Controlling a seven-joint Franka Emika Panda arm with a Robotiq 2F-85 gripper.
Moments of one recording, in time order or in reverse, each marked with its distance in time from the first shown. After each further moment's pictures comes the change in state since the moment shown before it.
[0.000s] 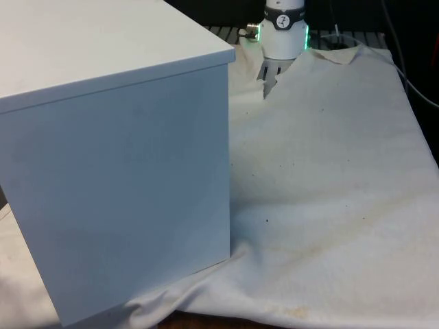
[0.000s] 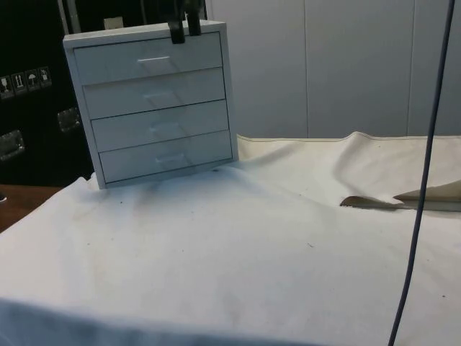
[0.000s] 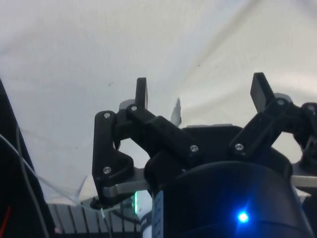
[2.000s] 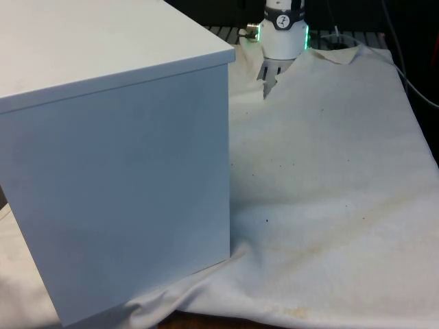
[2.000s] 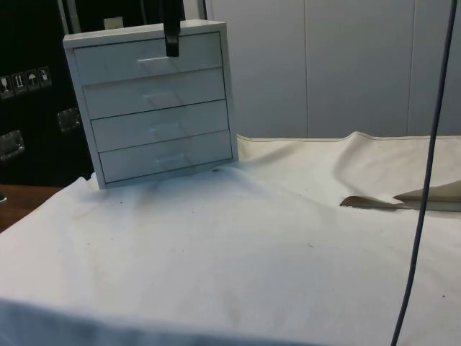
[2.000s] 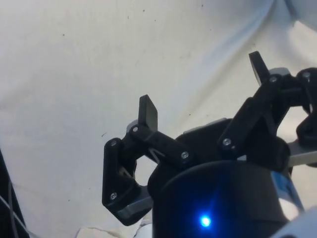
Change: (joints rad) arm -0.005 0.023 -0.019 -0.071 -0.009 0.247 -0.397
